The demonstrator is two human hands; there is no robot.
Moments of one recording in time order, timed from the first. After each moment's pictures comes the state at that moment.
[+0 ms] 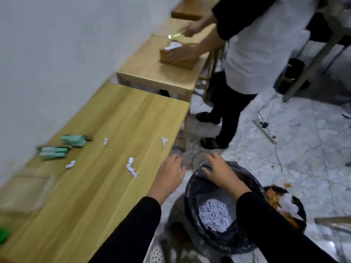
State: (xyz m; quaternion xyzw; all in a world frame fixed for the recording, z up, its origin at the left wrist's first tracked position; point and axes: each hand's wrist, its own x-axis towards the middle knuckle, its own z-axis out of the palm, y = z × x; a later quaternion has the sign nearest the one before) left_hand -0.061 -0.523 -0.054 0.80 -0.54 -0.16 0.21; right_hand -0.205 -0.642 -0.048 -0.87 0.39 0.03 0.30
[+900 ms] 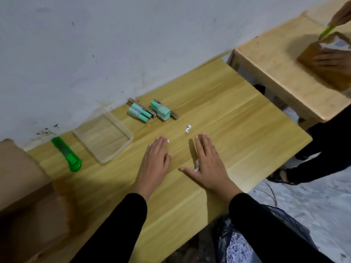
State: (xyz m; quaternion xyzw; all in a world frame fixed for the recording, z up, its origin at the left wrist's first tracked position) left_hand 0.104 -0.384 -0.101 0.95 -0.21 -0.06 0.22; right_hand 0.044 -0.561 -0.097 -0.98 0.03 0.04 0.22
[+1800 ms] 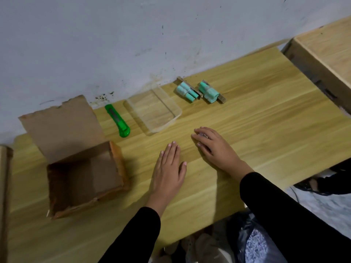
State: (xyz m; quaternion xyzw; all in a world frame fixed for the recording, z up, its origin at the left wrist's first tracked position) left_hand 0.022 -0.295 -0.098 0.98 -0.13 -0.08 0.15; right_hand 0.072 -0.487 -0.104 -0.94 -0.18 0.01 0.27
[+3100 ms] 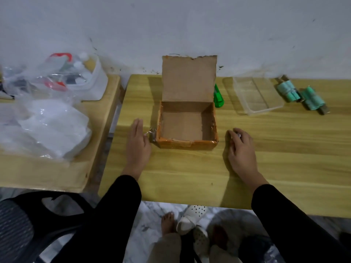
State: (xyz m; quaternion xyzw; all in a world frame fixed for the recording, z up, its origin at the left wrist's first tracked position) left_hand -0.071 -0.020 -0.087 0.92 0.21 0.14 0.30; right_hand 0.006 -0.312 -0.099 -0.96 -0.13 0.00 0.26
